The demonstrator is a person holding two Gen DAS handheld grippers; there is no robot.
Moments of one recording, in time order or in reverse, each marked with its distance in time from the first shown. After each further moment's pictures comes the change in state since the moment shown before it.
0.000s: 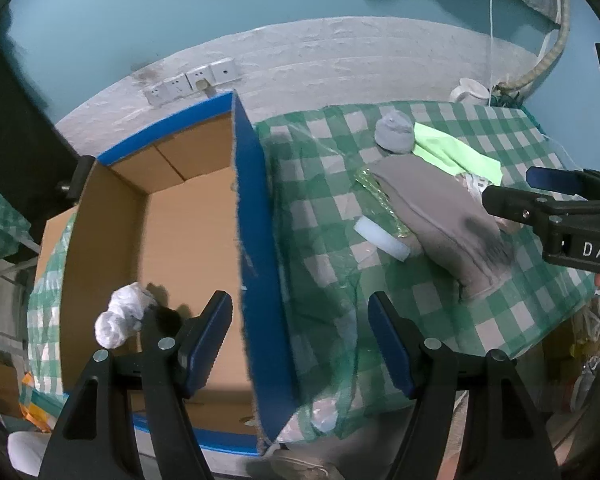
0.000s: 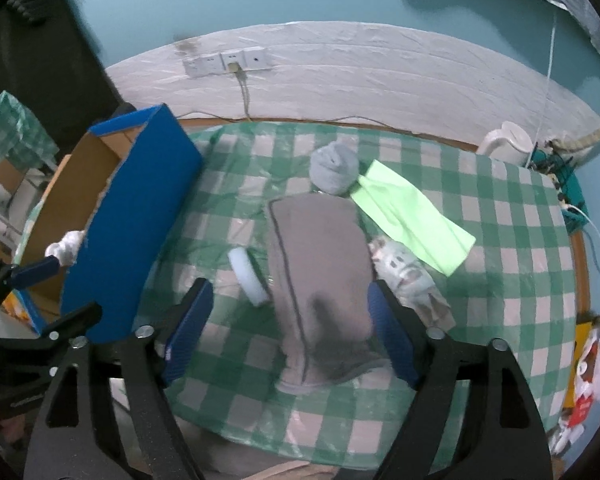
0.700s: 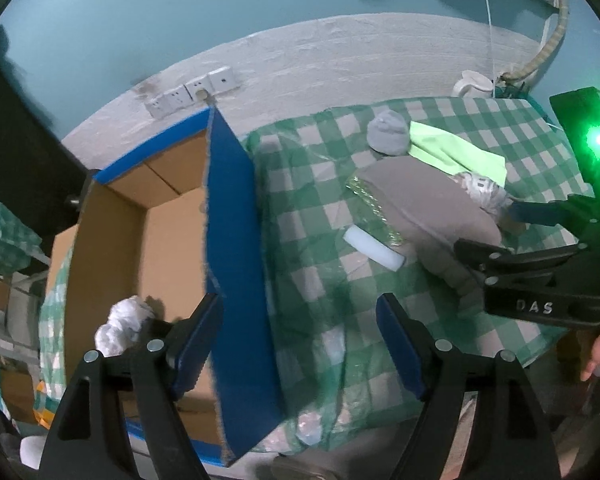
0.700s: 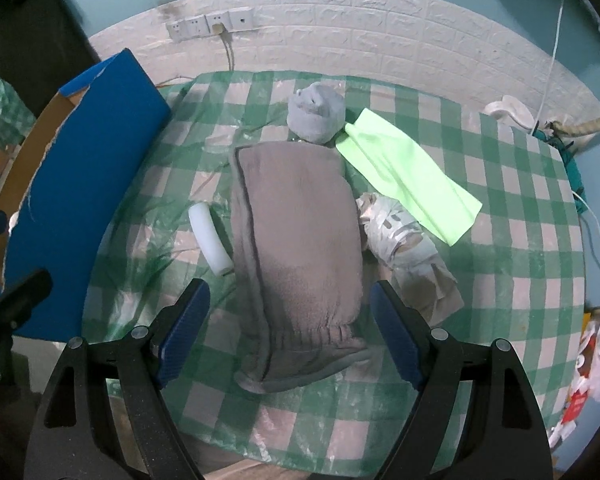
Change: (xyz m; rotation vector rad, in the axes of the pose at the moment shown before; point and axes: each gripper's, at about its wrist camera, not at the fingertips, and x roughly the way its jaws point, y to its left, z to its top) left arm 0.006 -0.032 0.009 0.036 -0.007 0.064; right arm 0.047 -0.016 -0.023 -0.019 0.108 -0.034
